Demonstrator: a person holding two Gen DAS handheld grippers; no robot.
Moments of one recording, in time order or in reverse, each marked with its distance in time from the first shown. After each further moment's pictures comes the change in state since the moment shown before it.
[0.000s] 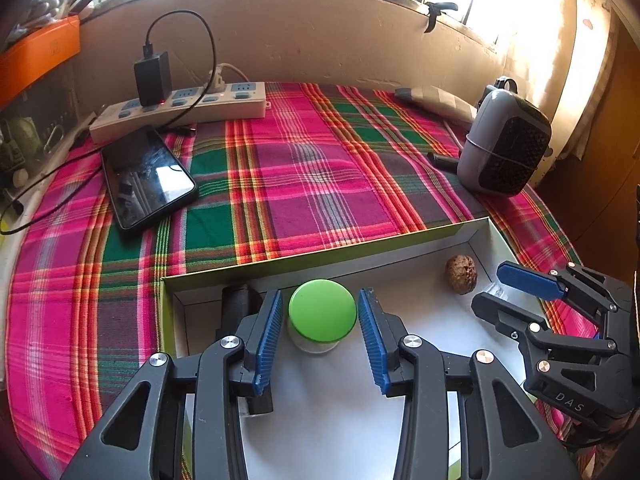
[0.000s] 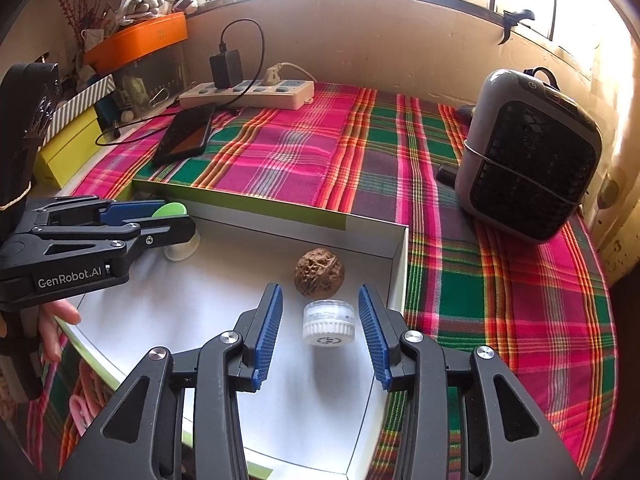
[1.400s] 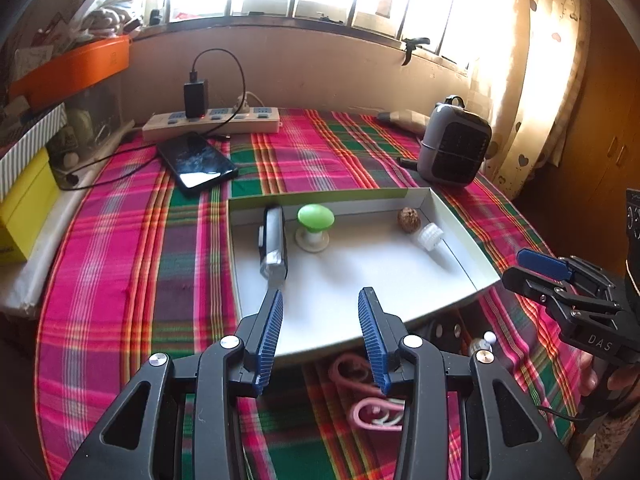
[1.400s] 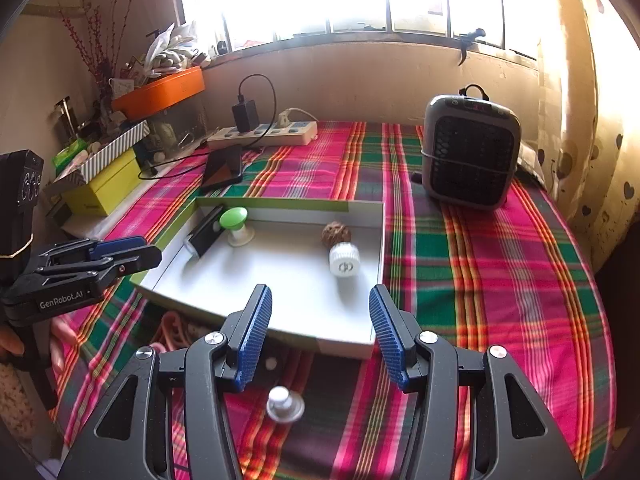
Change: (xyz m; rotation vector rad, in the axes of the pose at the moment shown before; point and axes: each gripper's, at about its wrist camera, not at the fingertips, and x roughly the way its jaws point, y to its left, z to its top) left arm -0.104 -0.001 -0.081 -0.009 -0.117 -0.003; right arm -0.095 0.010 -0.054 0.100 -0.135 0.053
